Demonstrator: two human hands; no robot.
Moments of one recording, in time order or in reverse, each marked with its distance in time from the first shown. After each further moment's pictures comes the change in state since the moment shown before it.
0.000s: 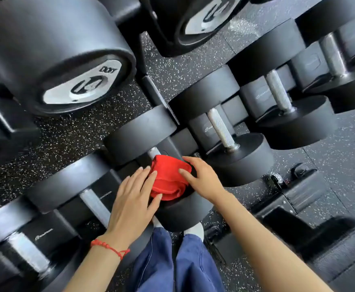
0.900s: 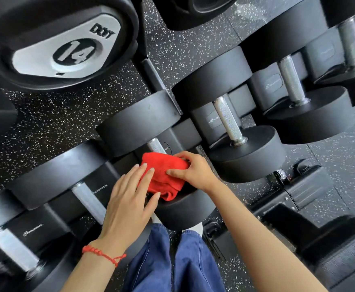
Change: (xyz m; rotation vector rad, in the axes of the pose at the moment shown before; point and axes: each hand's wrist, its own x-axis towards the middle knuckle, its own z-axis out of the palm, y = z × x) left_hand -0.006 -0.015 0.023 -0.078 0.063 -0.034; right_hand 0.024 -0.006 0.025 0.231 -0.071 0.135
